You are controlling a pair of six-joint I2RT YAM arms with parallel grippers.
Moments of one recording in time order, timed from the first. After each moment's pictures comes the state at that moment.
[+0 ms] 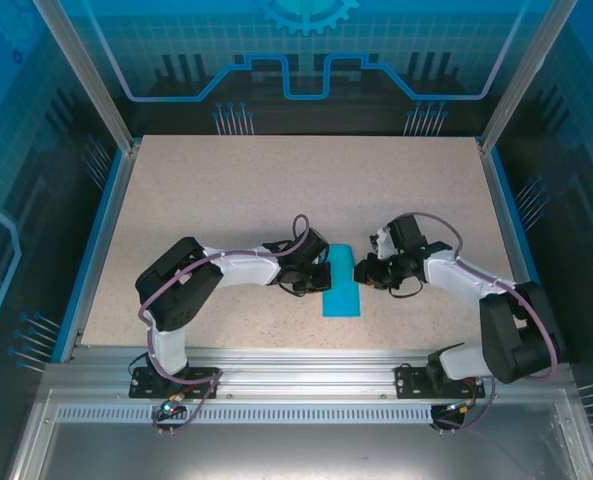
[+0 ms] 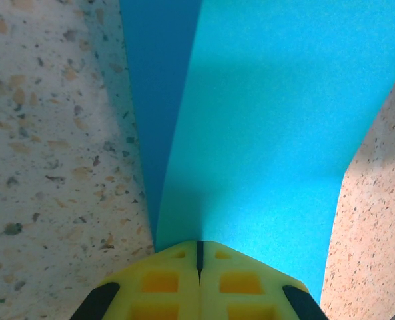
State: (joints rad) left arm -0.81 1.89 1.06 -0.21 0.24 -0.92; right arm 0.29 1.40 0.71 -0.45 -0.58 0.51
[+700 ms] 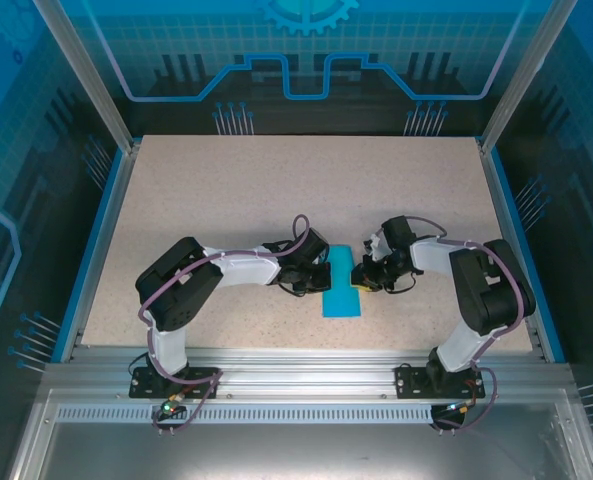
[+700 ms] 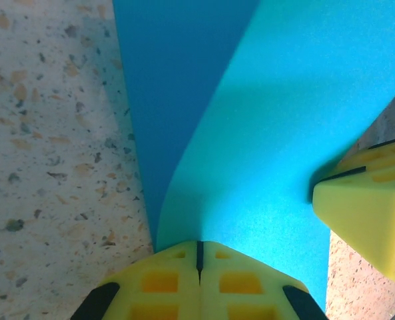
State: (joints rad) left arm -0.81 1.89 1.06 -0.22 0.24 -0.92; right arm 0.25 1.67 0.74 -0.40 -0.64 0.44
